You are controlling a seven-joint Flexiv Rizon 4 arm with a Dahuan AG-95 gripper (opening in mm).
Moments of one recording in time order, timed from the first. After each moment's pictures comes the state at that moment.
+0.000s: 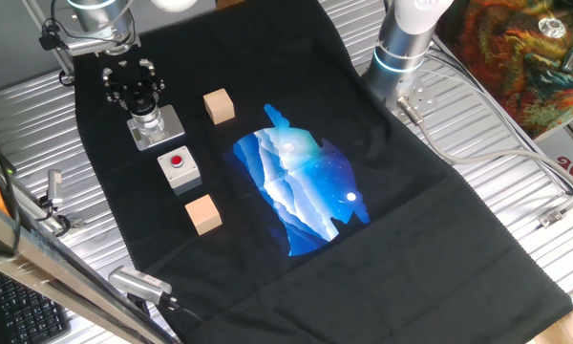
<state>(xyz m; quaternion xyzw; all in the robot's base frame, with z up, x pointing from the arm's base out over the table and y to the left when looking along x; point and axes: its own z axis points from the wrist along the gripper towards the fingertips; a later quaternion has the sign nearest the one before) 0.626 -0.179 0.123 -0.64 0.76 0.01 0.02</state>
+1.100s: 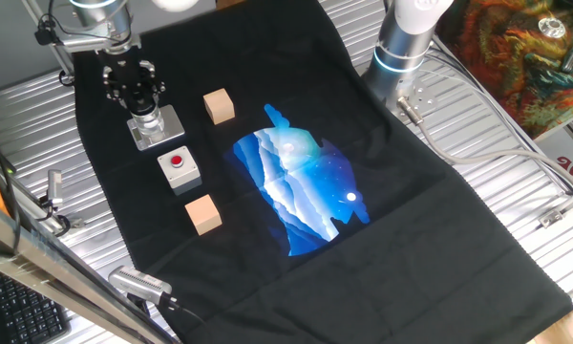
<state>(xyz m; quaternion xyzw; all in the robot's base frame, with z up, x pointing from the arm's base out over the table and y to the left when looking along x) 0.626 -0.179 0.123 -0.59 0.80 0.01 0.02</state>
